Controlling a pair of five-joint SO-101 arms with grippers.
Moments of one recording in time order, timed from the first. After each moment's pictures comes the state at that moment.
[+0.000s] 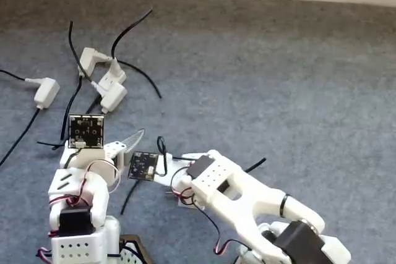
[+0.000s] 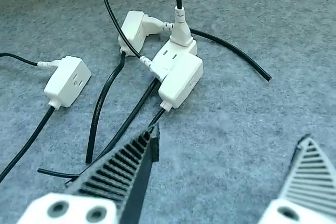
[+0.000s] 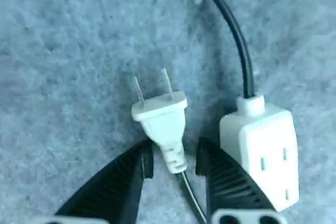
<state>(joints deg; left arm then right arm) -10.2 -101.5 88.1 51.7 -6.7 -52.2 -12.3 54.0 48.3 36.0</state>
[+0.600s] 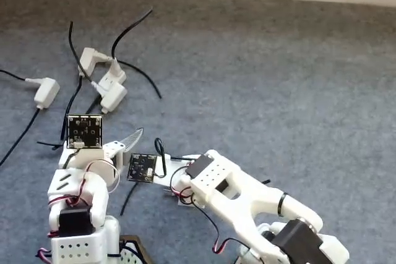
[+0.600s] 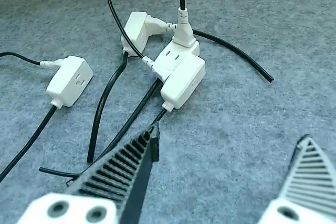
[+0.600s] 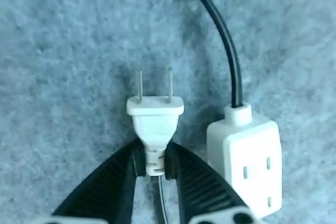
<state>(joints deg) -10.3 -101.5 88.1 51.6 -6.5 -52.7 -10.4 53.9 47.8 38.8</state>
